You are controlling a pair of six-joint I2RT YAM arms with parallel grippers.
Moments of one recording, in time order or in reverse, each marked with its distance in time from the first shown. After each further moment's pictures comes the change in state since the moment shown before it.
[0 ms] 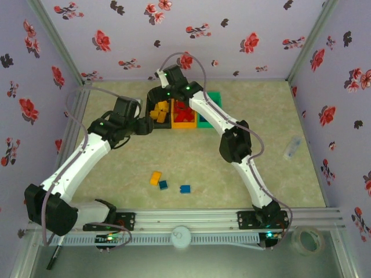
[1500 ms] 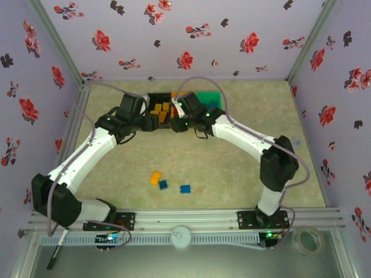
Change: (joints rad) left arm -0.026 0.076 0.045 0.060 0.023 0.017; right arm 0.096 -0.675 -0.945 0.122 0.153 0.010
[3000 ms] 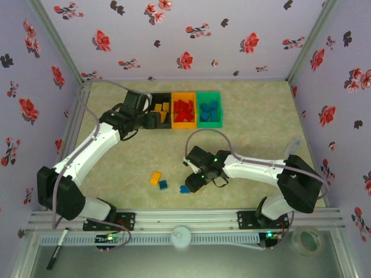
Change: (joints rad) left arm 0.000 0.074 0.050 -0.006 -0.010 0.012; right arm 0.254 -0.314 -0.682 -0.098 -0.105 0.126
